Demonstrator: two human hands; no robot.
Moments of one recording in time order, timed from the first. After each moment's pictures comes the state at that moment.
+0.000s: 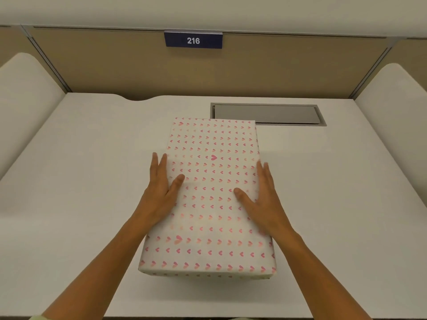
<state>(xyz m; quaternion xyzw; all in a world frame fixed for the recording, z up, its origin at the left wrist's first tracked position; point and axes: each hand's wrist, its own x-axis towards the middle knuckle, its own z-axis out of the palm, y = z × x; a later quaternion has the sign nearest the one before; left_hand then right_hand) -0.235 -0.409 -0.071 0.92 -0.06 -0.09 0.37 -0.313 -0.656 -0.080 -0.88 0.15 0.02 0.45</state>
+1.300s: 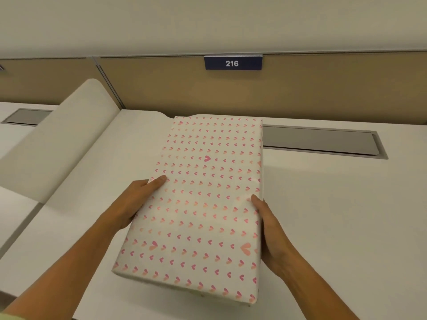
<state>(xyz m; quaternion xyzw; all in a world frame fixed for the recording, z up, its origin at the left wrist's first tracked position) -0.175 -0.338 -0.023 0.79 0.21 -0.23 0.52 -0.257 -0.646 -0.080 -0.49 0.17 0.22 0.83</state>
